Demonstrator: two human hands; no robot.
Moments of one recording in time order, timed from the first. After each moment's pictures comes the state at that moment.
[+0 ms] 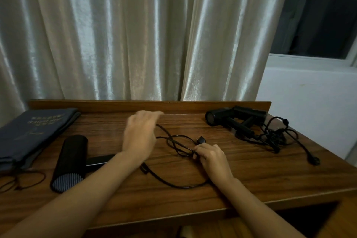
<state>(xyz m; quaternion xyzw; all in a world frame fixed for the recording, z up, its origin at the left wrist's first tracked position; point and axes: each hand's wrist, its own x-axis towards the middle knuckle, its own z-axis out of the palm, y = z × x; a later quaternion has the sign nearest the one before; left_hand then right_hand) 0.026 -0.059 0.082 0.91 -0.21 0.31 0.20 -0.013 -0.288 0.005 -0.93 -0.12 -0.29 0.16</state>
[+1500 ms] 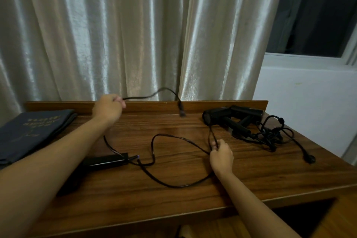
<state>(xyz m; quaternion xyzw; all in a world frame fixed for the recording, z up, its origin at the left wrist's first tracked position) 0.082 -0.002 0.137 0.88 -0.02 0.20 0.43 0.014 -0.308 -0.006 -0.83 0.27 -0.27 0.40</state>
